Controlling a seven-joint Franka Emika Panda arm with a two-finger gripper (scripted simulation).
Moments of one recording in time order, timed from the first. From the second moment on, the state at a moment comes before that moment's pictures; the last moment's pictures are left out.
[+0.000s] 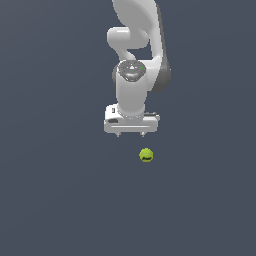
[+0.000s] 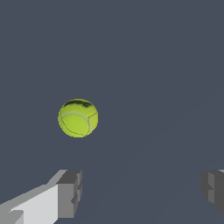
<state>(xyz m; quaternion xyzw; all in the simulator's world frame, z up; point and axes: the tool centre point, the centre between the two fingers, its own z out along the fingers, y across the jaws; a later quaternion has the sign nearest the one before) -0.015 0.011 0.163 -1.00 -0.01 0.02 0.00</state>
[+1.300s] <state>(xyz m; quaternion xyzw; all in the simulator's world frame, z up) -0.025 0.000 0.140 -1.00 0.04 0.04 0.00</state>
